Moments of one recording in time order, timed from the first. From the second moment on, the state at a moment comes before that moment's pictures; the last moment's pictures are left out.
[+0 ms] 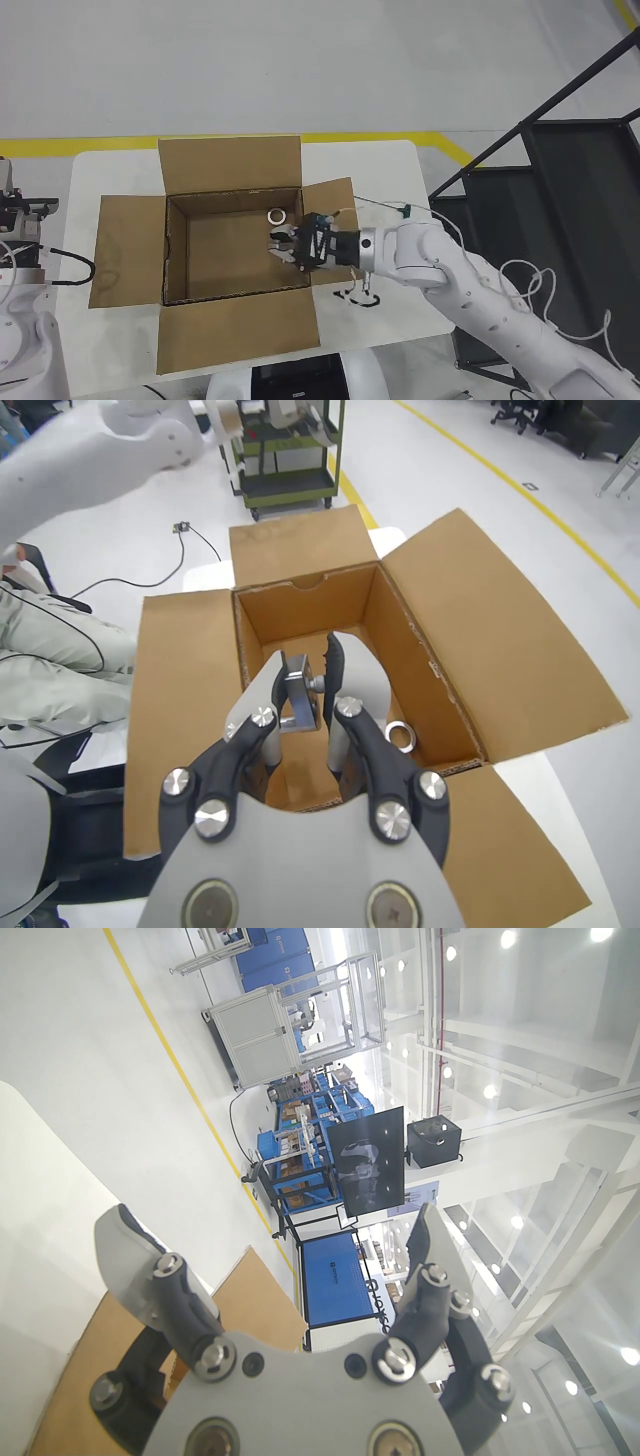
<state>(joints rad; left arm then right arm) 1.65 -1.26 -1.97 -1.98 -0.10 -0.01 -0.21 -1.10 -0.99 0.88 -1.93 -0.92 -0.56 0.42</state>
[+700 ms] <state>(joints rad) 1.65 -1.26 -1.97 -1.98 -0.10 -0.01 -0.21 -0.96 -1.09 0.68 -1.73 -1.07 -0.41 0.50</state>
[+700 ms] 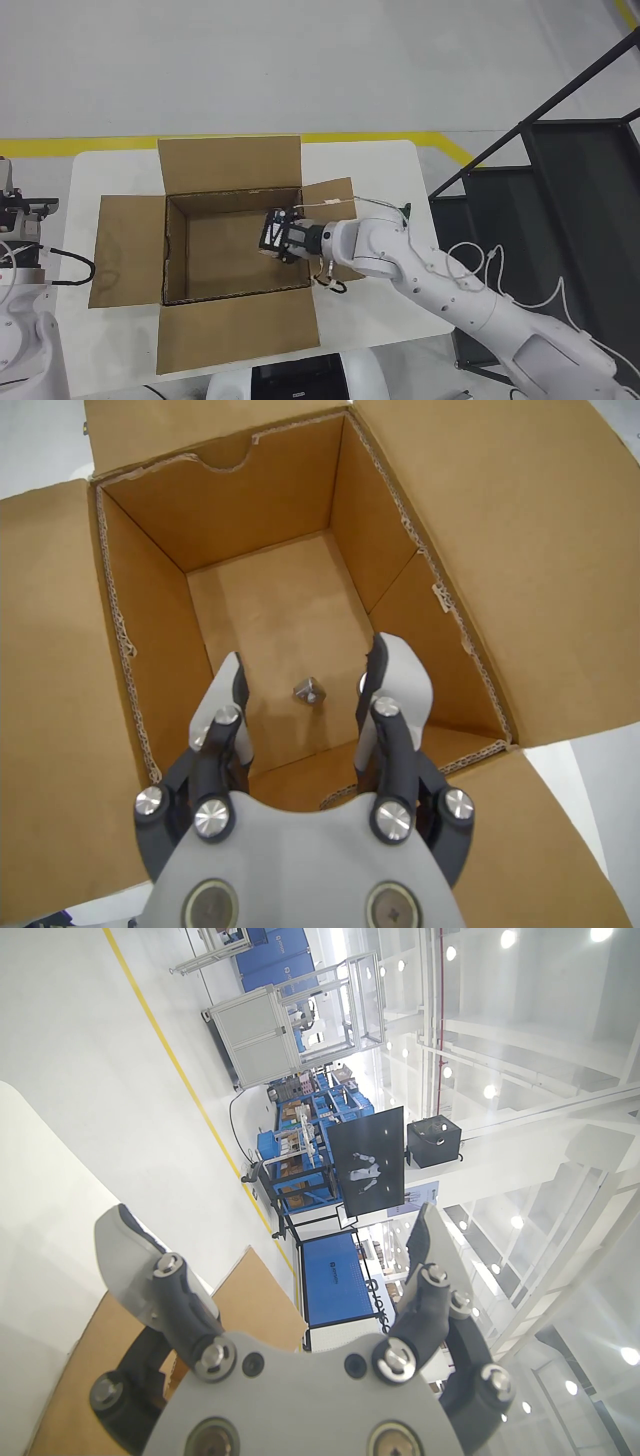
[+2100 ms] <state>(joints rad) 1.65 -1.26 -1.97 -1.98 -0.10 -0.01 -0.21 -1.32 -0.96 1.29 -1.34 -1.04 -0.53 0.22</state>
